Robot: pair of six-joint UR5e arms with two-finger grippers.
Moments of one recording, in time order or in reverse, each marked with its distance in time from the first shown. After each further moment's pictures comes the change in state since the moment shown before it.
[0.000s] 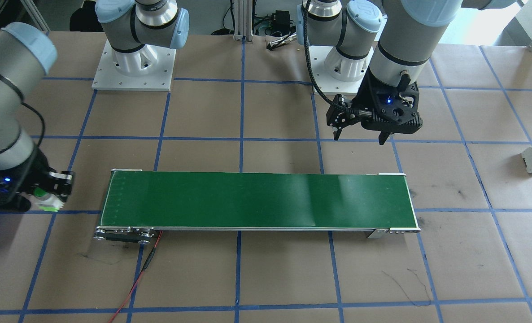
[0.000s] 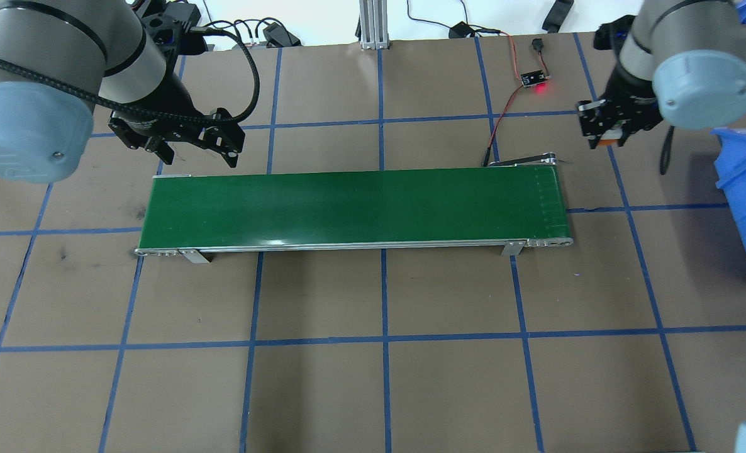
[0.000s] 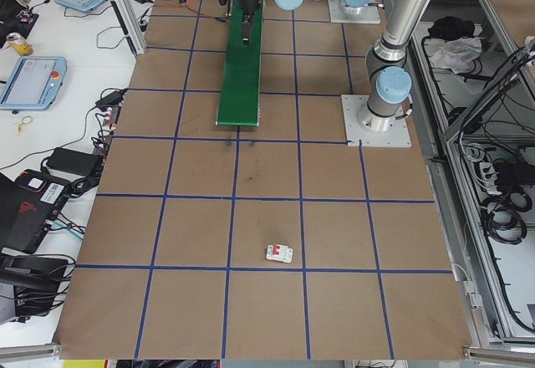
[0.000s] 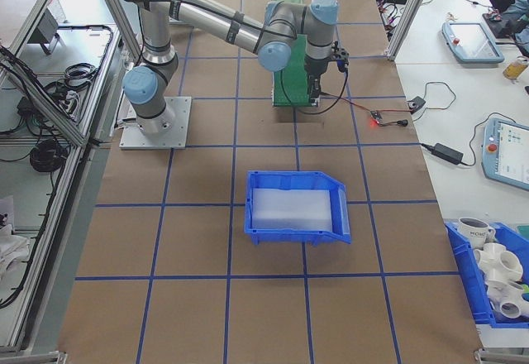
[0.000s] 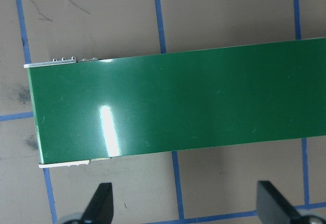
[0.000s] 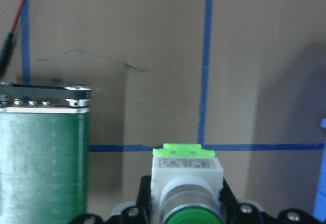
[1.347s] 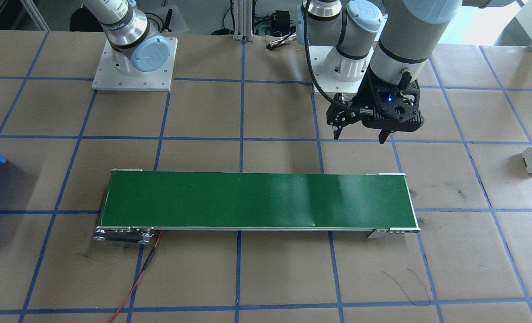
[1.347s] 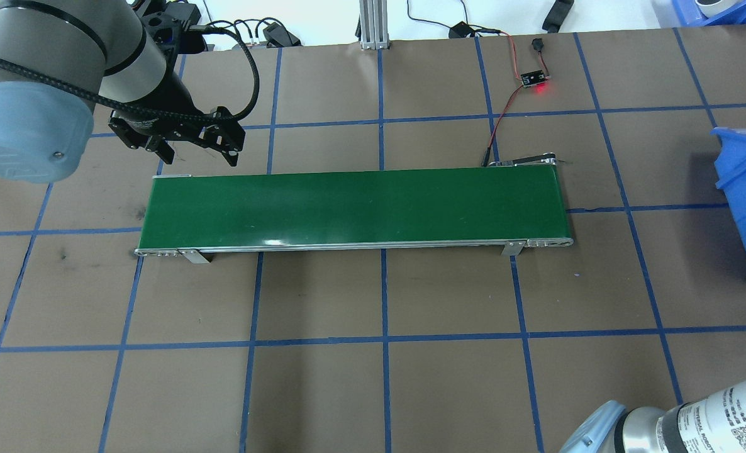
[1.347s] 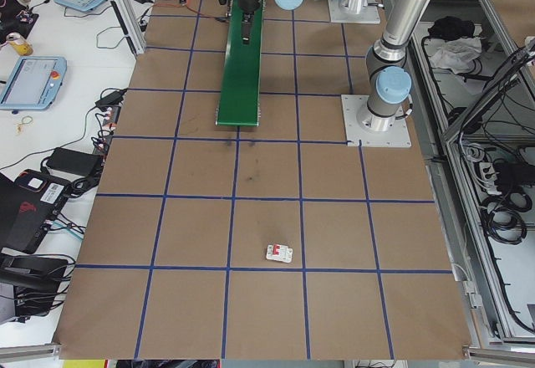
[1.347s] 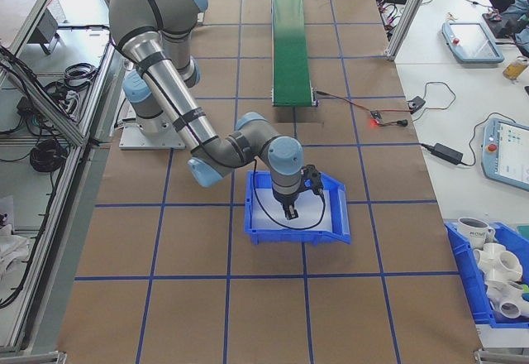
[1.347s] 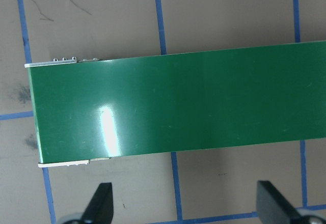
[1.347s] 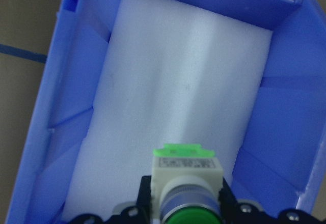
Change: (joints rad) left arm 0.000 0.001 0.002 0.003 -0.001 -0.011; right arm -0.653 0.204 0.004 -0.227 0.138 -0.880
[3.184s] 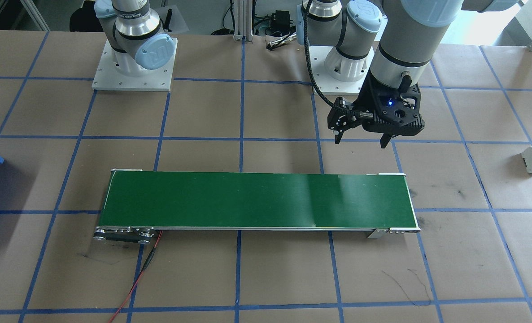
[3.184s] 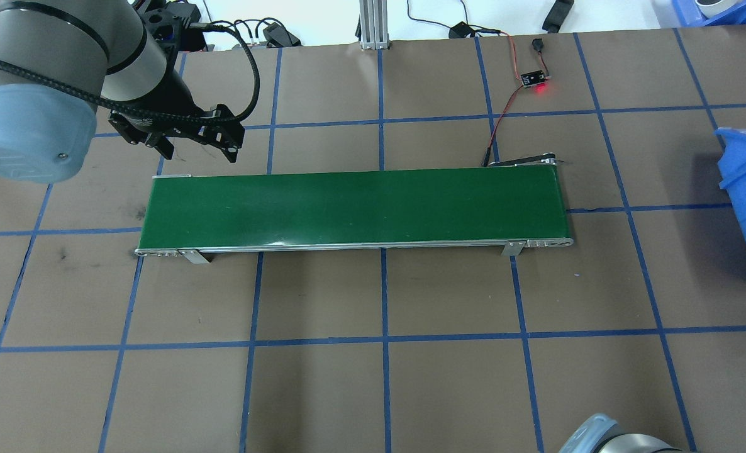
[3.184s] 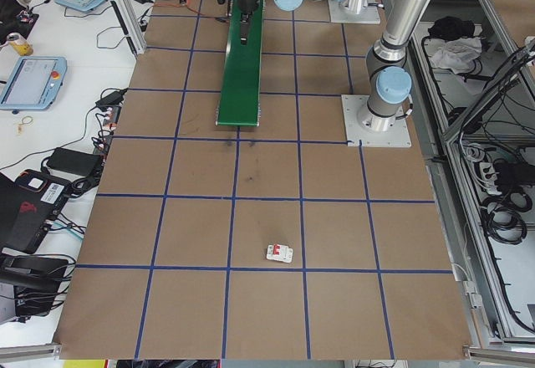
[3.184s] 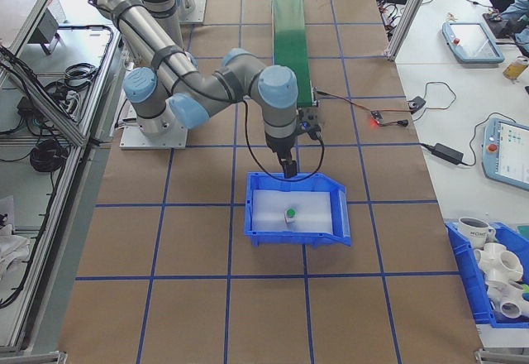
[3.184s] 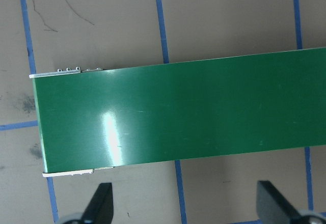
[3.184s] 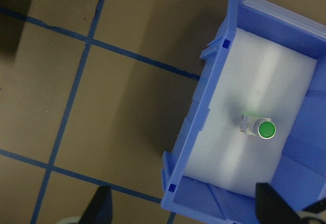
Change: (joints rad) left arm 0.000 -0.005 -0.002 0.030 0.007 0.015; right arm 0.115 -0.411 -0.011 0.428 -0.003 0.042
